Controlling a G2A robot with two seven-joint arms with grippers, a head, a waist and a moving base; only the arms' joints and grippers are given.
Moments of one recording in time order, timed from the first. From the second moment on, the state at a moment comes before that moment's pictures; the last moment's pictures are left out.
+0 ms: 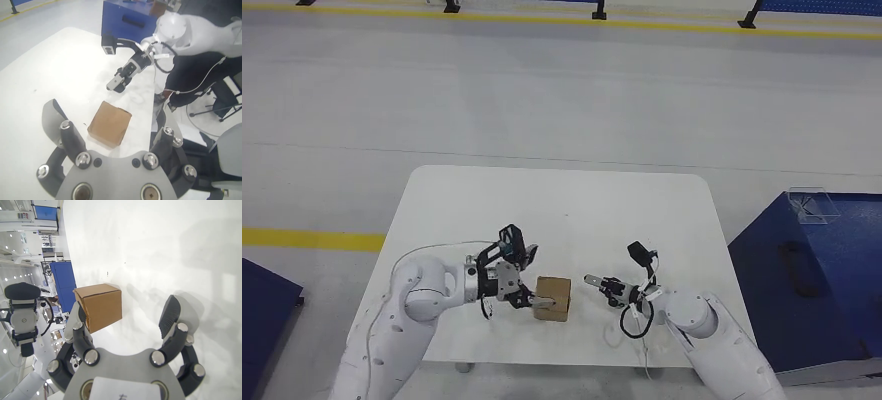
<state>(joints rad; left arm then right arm) 0.98 -1.20 -1.12 -1.40 0.82 -1.01 -0.59 -1.19 -1.10 1.12 -1.46 -0.11 0.19 0.69</state>
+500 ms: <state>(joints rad) 0.72 -1.13 -0.66 -1.12 1.19 -1.01 -0.07 -1.20 -1.10 1.13 -1.45 -0.10 0.20 0.70</state>
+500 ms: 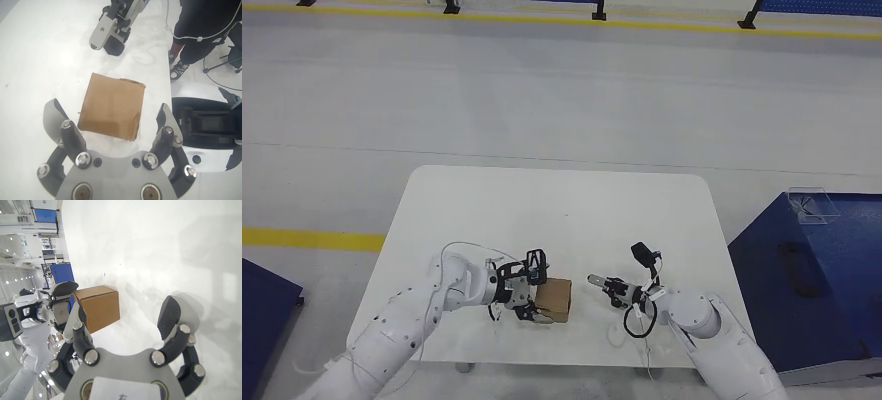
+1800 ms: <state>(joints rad) 0.57 -1.11 -0.42 -1.01 1.26 -1.01 0.20 -1.20 -1.10 1.13 -1.45 -0.10 0.20 0.70</state>
